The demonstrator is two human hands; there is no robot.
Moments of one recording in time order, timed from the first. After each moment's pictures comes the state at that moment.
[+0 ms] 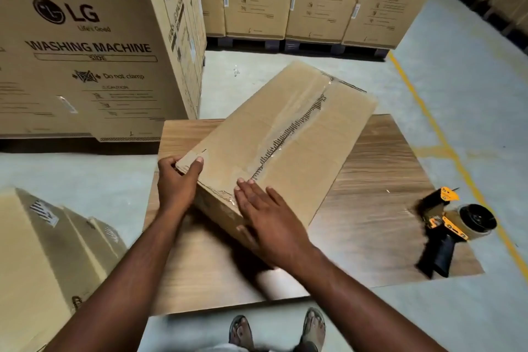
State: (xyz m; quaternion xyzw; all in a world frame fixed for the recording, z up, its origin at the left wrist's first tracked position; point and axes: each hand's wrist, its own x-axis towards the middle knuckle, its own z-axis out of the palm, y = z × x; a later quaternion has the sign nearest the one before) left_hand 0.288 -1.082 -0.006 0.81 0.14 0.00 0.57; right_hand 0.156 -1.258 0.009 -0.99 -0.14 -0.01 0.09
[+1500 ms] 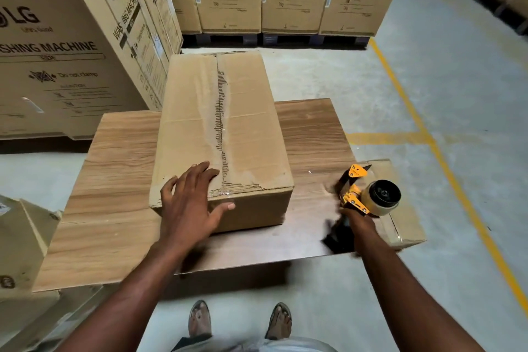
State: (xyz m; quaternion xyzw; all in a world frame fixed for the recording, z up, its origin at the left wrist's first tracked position) left_hand 0.101 -1.306 0.009 0.97 -0.20 0.08 0.13; right_hand -0.005 -1.675 -0.114 -0.50 0.60 0.02 0.62
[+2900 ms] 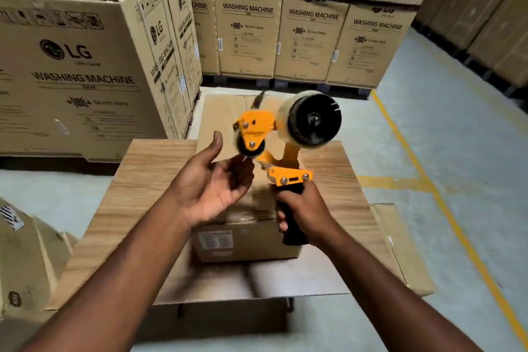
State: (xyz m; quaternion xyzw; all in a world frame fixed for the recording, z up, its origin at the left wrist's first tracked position) left_hand 0.131 -1.291 0.157 0.35 0.09 -0.37 0.86; right_hand 0.054 -1.473 0.126 -0.69 0.11 0.02 0.71
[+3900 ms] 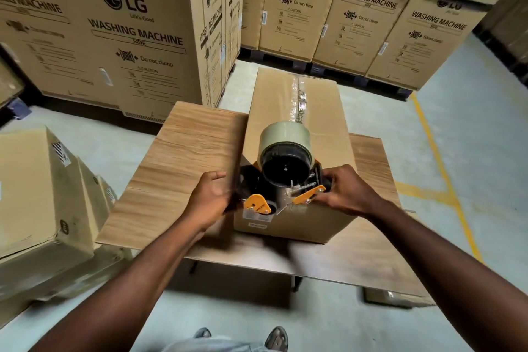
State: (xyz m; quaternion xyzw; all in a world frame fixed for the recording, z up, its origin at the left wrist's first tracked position) left_hand 0.107 -1.191 0.033 0.69 0.14 -0.15 0.69; right_hand 0.094 -1.478 0.105 -0.94 -0.08 0.08 0.34
